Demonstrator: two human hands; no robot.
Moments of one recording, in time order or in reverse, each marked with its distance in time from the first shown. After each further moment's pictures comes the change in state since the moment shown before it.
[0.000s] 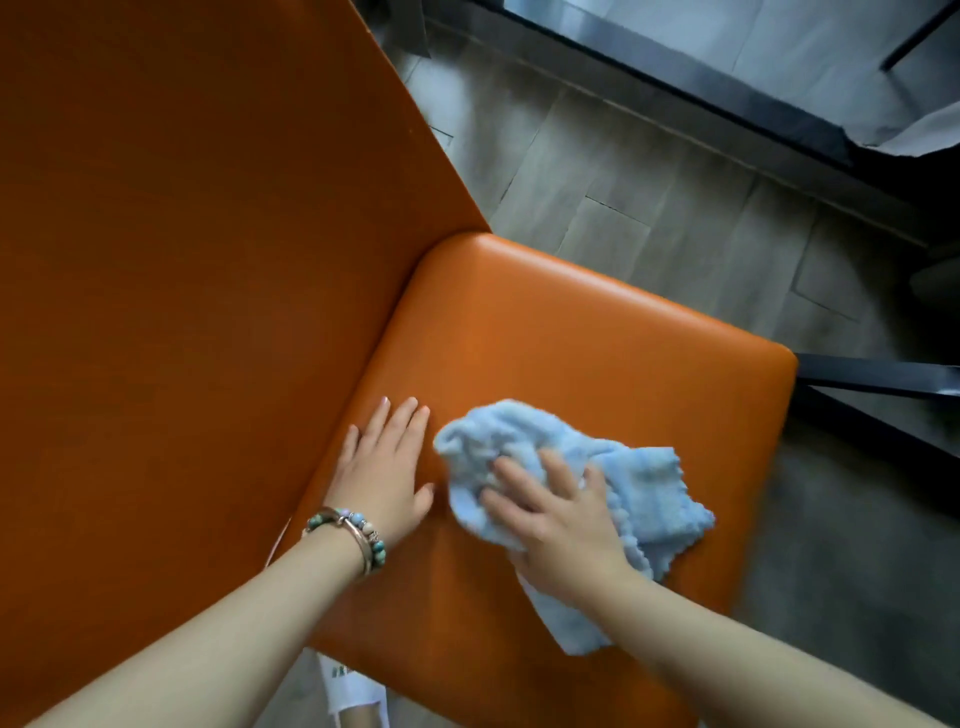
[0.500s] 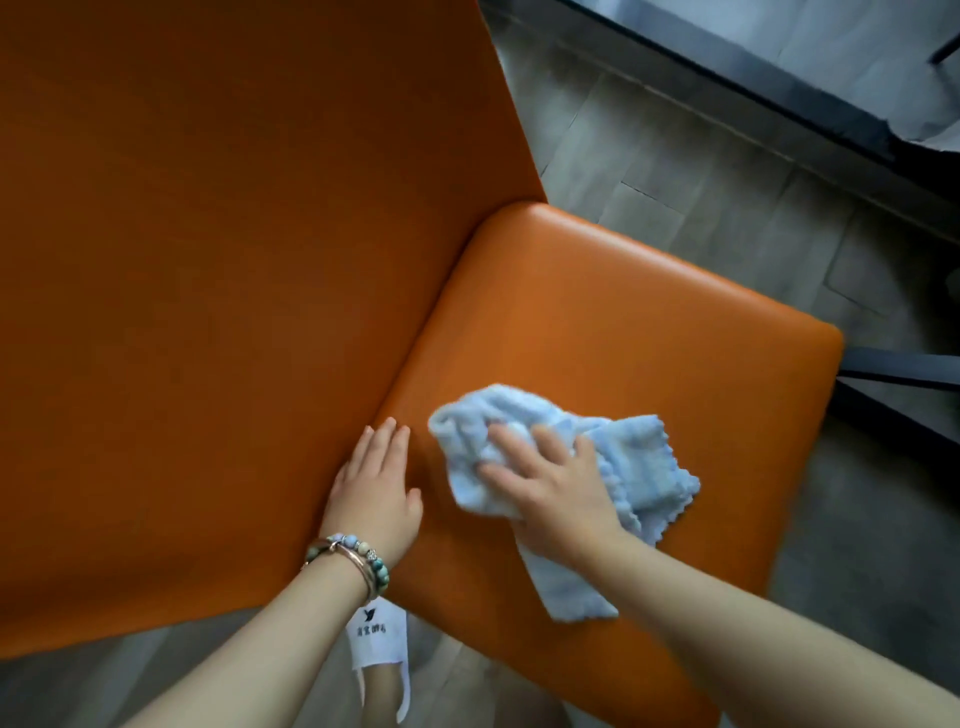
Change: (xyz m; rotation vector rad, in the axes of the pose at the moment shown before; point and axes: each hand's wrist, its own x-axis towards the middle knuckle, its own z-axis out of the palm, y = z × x) left_hand -0.056 -0.043 0.031 -0.276 0.037 -0.131; right_hand 0.019 -0.045 0.008 0.028 -0.045 -0.049
